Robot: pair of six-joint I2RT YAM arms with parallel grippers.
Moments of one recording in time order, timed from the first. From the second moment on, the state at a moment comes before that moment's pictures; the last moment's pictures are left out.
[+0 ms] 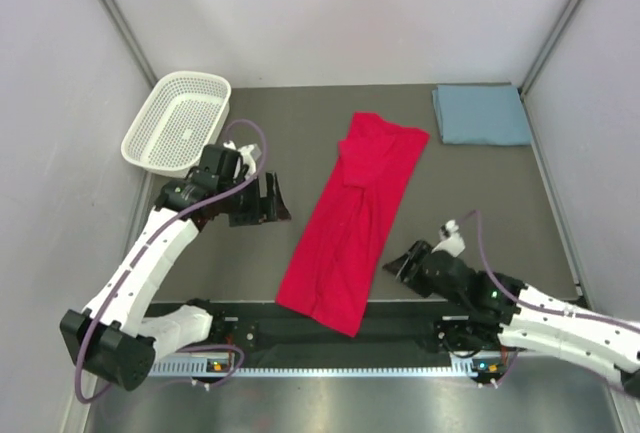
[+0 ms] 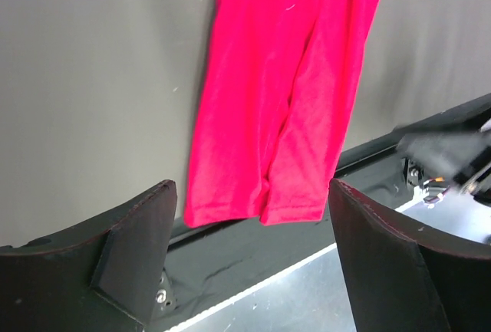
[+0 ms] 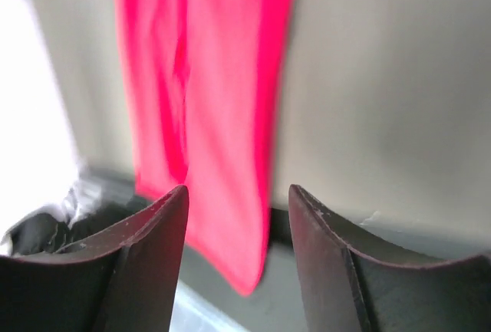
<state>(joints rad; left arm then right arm) -0.36 1.08 1.09 -0.93 0.30 -0.45 1.19 0.53 0.25 -0.41 0.37 1.46</state>
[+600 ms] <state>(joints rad) -0.38 1.58 1.37 -0.47 0.32 -0.41 0.27 1.51 1.03 -0.45 -0.01 0.58</state>
